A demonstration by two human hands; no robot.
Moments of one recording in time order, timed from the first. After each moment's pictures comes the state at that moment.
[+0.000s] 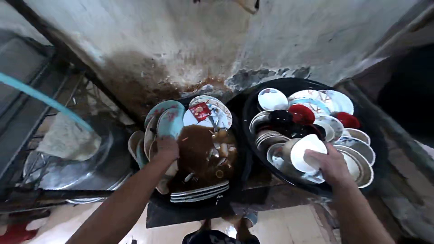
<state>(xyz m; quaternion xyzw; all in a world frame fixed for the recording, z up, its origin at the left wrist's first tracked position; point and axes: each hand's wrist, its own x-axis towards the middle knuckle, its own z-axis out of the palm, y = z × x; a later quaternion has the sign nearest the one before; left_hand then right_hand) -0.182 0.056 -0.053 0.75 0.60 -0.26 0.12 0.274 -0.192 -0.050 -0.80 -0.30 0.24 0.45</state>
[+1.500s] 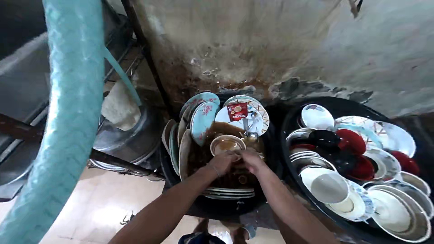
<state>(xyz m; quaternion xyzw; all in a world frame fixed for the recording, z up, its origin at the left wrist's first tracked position) -0.154 -0.009 -0.107 0.87 0.36 0.02 0.34 0.004 -0.018 -0.101 -0.73 -0.25 0.57 0.28</state>
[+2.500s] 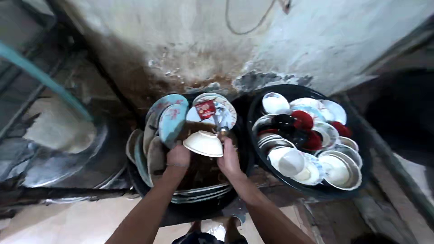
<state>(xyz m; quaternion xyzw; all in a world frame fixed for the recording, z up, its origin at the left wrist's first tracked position) -0.174 0.000 -0.053 0.73 0.64 -0.04 0.23 -0.002 -0.065 -0.084 -0.75 -0.56 0.17 0.32</state>
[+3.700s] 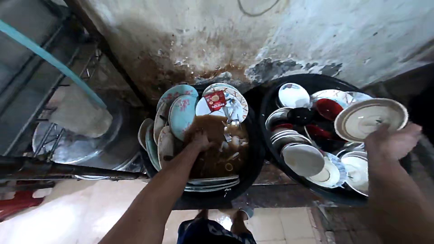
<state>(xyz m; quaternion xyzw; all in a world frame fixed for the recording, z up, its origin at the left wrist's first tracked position) -0.137 0.063 -0.156 0.75 0.56 -0.12 0.33 0.349 -0.129 -0.009 -0.94 -0.21 -0.07 0.26</state>
